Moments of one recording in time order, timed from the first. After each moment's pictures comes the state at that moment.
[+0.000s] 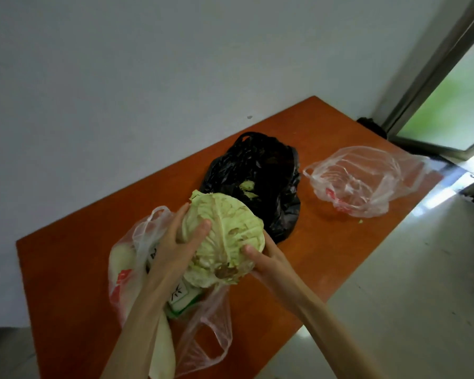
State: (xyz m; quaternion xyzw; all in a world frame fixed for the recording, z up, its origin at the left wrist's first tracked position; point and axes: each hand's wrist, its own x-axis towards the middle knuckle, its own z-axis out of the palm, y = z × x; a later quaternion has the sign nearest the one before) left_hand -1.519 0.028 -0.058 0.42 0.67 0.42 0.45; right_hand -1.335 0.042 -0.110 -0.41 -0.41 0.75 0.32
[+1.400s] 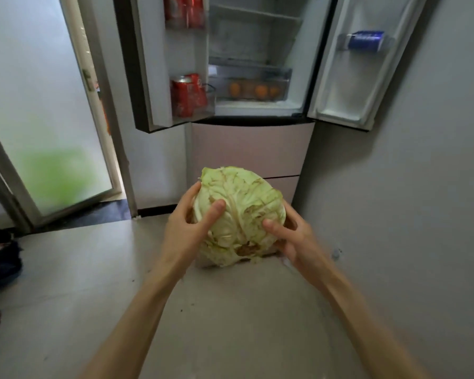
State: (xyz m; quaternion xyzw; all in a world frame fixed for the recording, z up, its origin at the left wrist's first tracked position) left_hand -0.593 -0.133 0.046 0.69 0.10 0.27 0.66; right_hand -0.512 -0.315 0.043 -0.61 -0.26 0.21 0.72
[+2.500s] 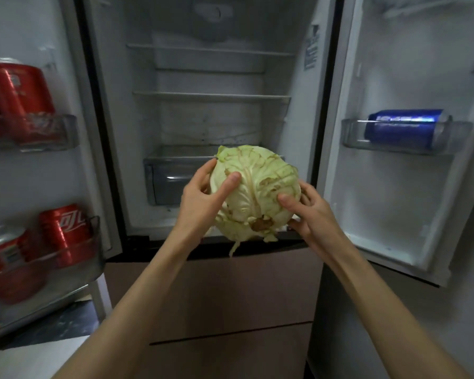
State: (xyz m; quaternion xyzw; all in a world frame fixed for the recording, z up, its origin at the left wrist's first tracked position) left_hand 0.008 -0.114 0.216 0.70 0.05 0.39 0.59; right_hand 0.111 -0.276 0.195 -0.55 -0.33 0.13 0.76
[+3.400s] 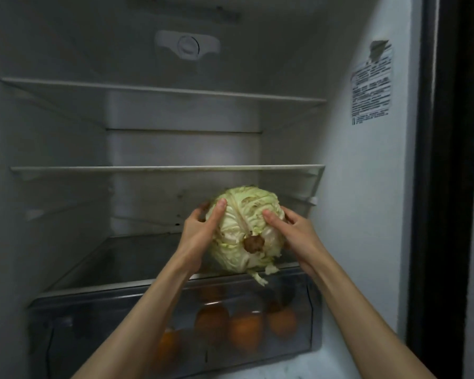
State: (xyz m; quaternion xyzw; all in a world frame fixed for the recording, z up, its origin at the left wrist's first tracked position) left_hand 0.383 0.110 0.275 0.67 0.05 0.36 0.64; right_hand 0.461 -0.054 0.270 -0.60 -0.32 0.02 0.73
